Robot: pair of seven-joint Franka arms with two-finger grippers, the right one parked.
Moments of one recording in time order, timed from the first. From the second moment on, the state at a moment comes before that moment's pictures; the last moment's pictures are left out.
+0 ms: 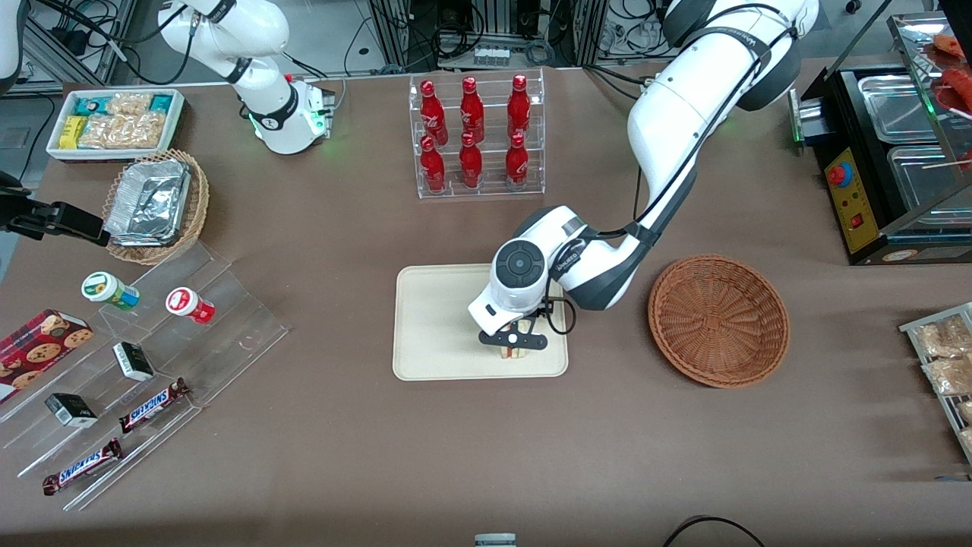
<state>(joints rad) -0.39 0.86 -0.43 -1.31 0.29 2.04 -0.72</state>
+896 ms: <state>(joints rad) -0.24 0.74 -0.43 -1.28 0.28 1.86 -0.73</state>
